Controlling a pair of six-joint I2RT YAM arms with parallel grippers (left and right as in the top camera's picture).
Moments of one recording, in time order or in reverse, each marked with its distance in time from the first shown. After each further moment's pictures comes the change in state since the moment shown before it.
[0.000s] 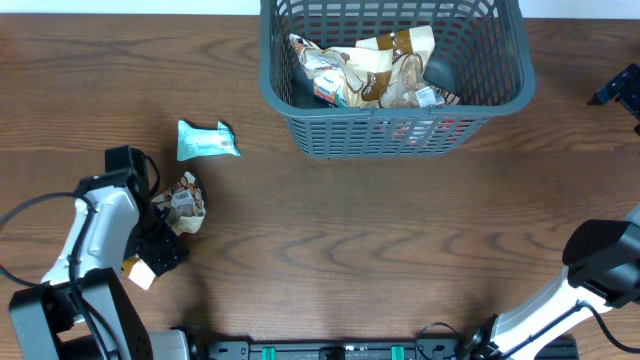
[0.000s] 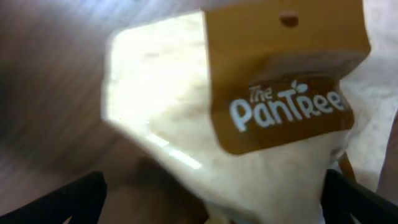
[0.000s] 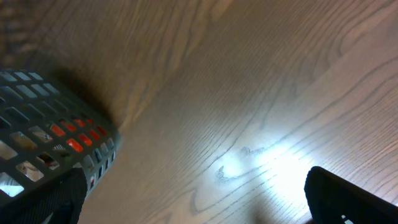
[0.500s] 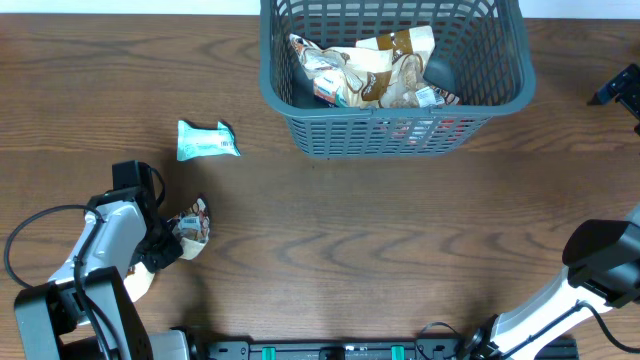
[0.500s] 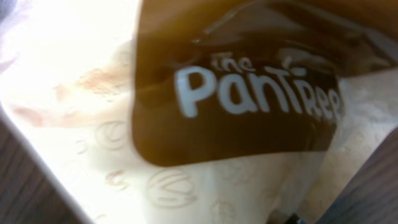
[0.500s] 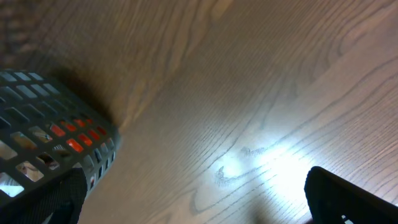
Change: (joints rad) left arm 0.000 -0.008 -0.108 0.127 -0.007 0.089; right arm 0.000 0.000 0.000 -0.001 0.000 0.000
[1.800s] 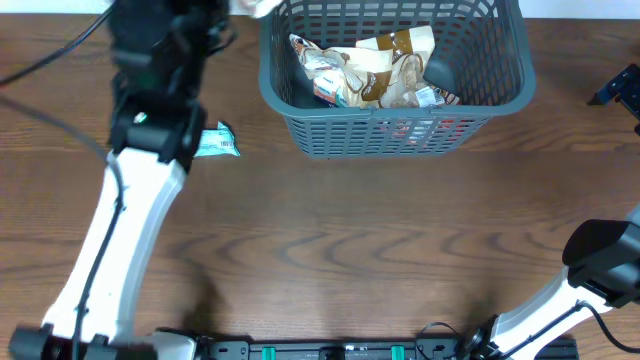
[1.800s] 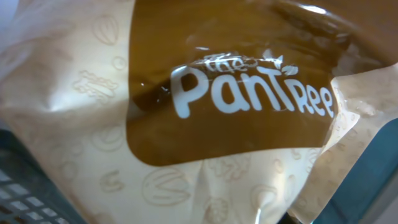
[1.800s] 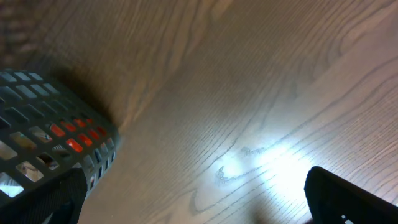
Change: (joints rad) left arm -0.497 -0.005 0.806 0.953 0.116 0.571; right arm 0.000 0.000 0.000 0.000 0.000 0.000
